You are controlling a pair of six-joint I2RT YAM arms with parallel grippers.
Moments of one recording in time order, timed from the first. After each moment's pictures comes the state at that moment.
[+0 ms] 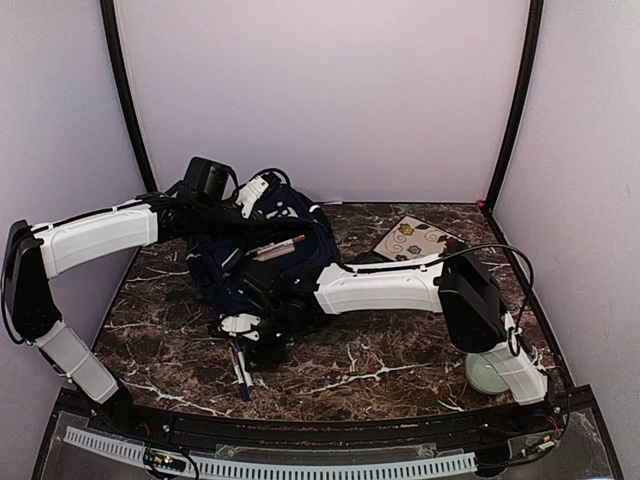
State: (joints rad) left arm -0.58 1.56 1.25 -0.31 0.22 0.21; right arm 1.21 2.35 1.94 -0.66 -0.32 -0.36
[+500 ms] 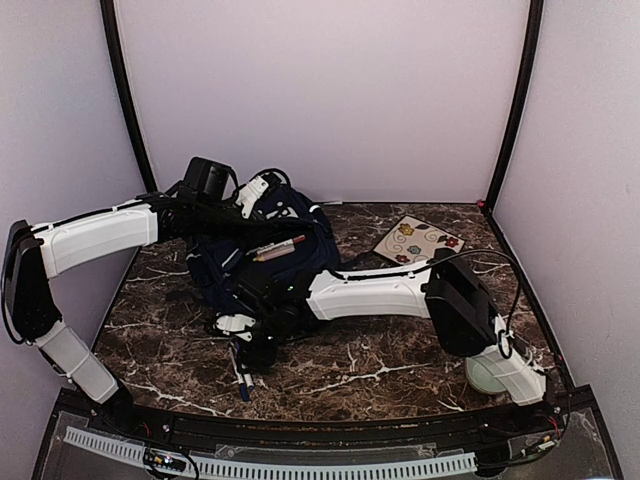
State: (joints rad) left arm -0.58 1.56 1.25 -0.31 0.22 0.21; right arm 1.21 2.42 2.00 -0.60 -0.30 -0.24
